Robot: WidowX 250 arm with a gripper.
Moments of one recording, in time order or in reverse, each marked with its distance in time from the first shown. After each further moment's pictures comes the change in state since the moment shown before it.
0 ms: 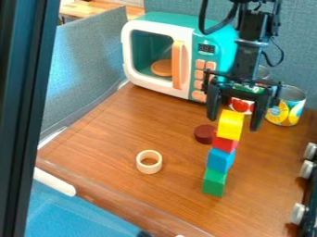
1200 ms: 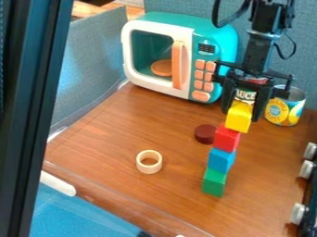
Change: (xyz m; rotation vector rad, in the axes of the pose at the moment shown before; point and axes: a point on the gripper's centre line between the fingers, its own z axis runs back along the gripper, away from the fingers) arm 0.010 -0.010 0.011 0.044 -0.058 -0.039
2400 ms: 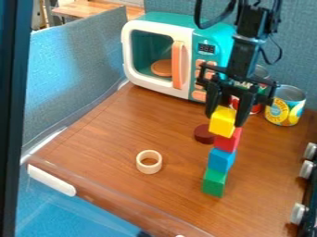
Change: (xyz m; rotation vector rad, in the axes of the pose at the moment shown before) arm -0.015 0.017 -0.003 0.028 -0.015 -0.035
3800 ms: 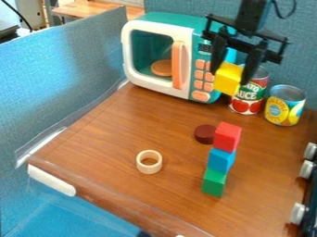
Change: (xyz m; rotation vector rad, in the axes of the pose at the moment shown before) arm 0.003 0.002 0.057 0.094 -0.165 -0.014
